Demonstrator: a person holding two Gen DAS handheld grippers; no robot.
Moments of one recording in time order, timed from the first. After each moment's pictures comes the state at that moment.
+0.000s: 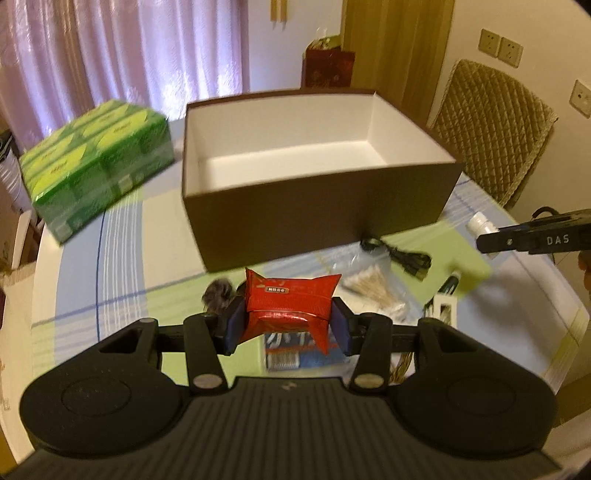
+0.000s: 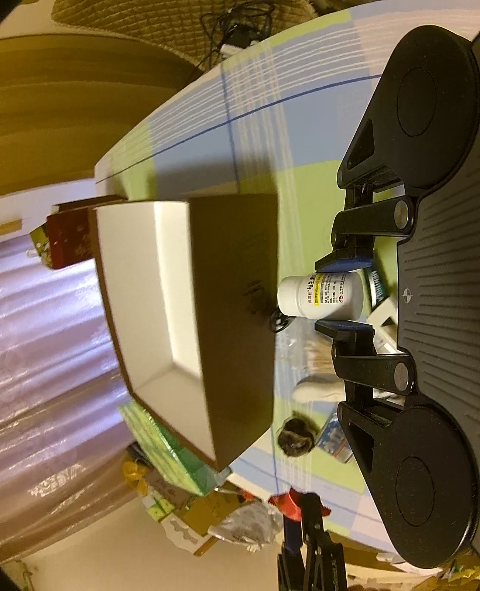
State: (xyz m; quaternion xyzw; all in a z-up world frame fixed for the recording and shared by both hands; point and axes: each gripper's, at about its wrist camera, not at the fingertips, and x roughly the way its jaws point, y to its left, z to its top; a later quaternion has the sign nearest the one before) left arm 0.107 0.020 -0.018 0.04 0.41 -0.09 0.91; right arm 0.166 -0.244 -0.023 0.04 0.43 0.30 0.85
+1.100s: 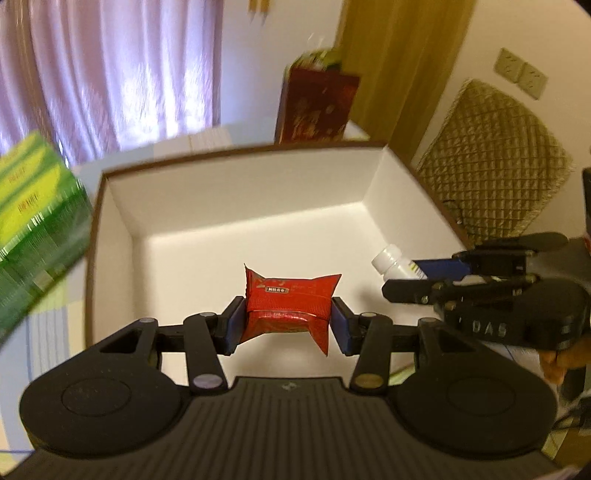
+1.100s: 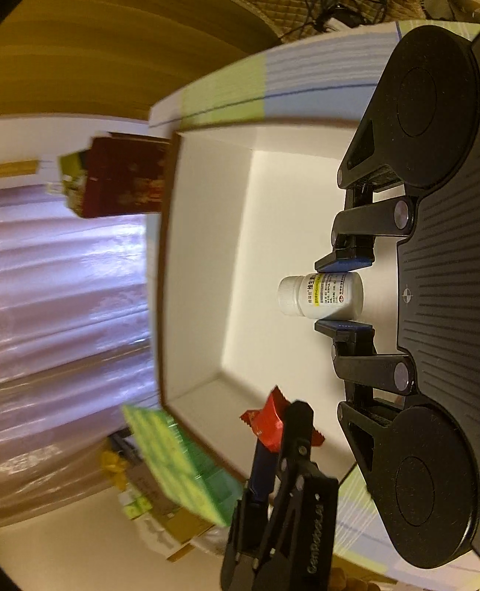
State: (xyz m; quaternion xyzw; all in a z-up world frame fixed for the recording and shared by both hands) left arm 0.321 -0.016 -0.028 -0.01 0.47 -0.13 0.87; right arm 0.317 -0.145 -0.038 -0.06 0.44 0.32 0.83
